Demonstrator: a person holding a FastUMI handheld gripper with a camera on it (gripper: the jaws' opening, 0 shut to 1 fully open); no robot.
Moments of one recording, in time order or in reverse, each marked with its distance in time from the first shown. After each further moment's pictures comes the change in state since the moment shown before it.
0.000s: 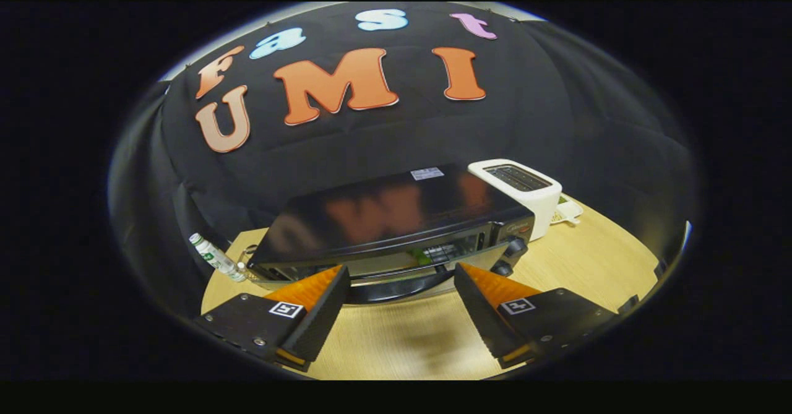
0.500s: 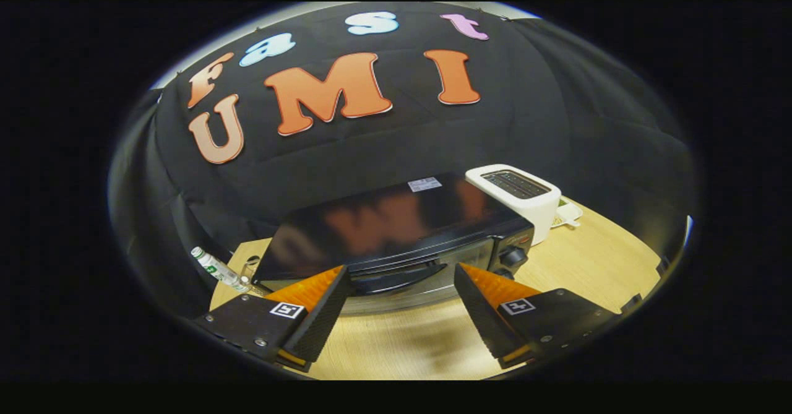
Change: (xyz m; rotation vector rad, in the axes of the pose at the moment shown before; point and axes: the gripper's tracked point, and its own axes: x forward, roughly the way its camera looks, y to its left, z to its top) arm -0.015 -0.004 0.025 0.040 -0.011 -0.005
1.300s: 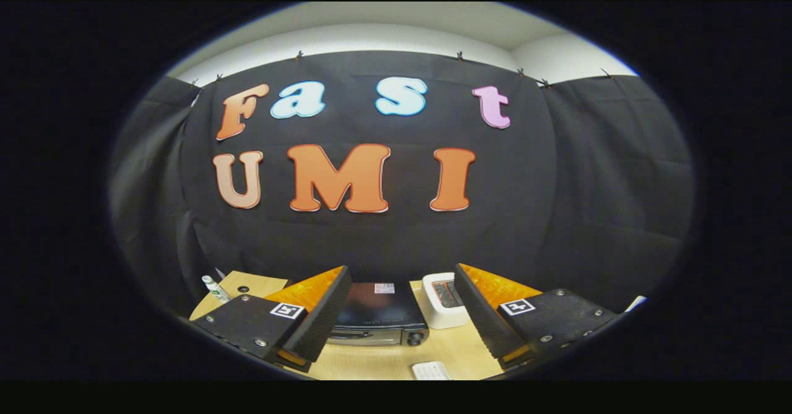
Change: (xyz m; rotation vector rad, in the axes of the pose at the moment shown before) arm -0.137 -0.028 0.225 -0.254 -0.341 -0.016
